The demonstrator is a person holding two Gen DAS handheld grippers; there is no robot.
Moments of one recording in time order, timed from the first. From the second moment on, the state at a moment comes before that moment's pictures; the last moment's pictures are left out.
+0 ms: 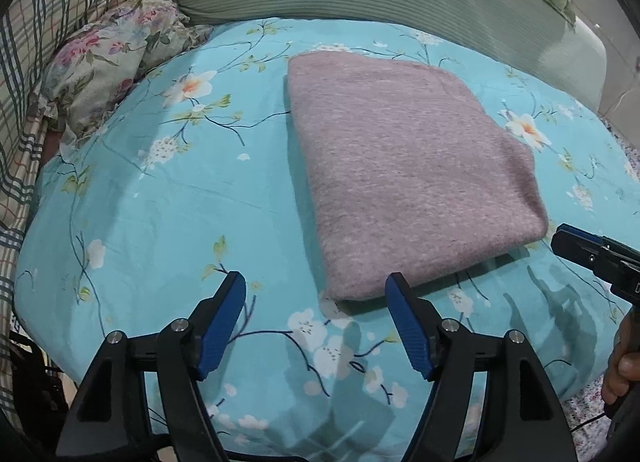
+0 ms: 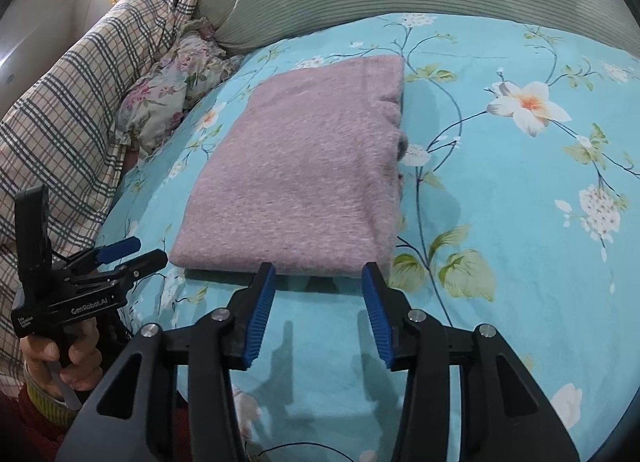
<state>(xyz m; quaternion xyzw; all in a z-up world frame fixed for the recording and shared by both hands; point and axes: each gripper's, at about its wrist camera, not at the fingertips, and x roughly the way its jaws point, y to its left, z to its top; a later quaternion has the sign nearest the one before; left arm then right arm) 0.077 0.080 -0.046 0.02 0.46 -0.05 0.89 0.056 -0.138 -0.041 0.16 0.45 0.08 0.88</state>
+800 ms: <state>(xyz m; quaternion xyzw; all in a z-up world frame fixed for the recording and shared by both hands) 0.120 0.076 -0.079 0.03 0.49 -0.02 0.87 0.116 -0.181 -0.080 0.13 0.46 -0.03 0.88</state>
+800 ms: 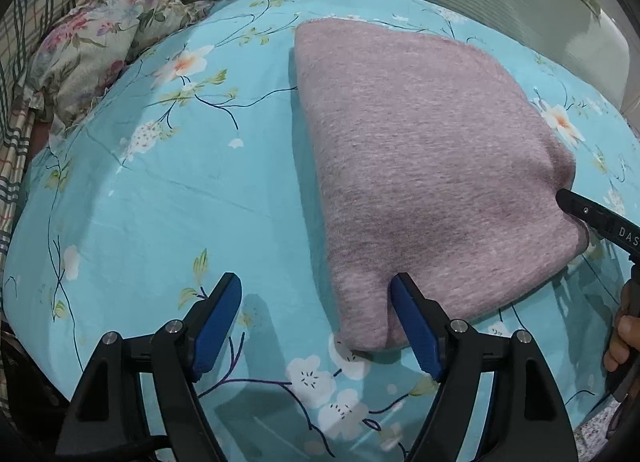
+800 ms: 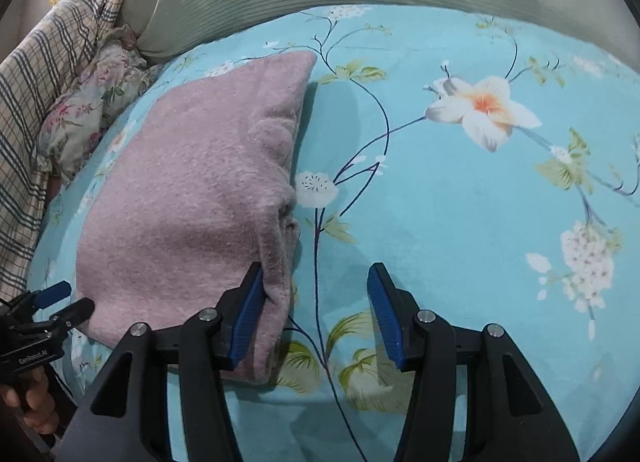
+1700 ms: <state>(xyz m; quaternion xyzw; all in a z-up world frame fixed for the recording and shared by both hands) 0.029 0.084 -0.059 0.08 0.46 0.00 0.89 0.016 -0.116 -0.053 0.12 0.47 0.09 0.87</state>
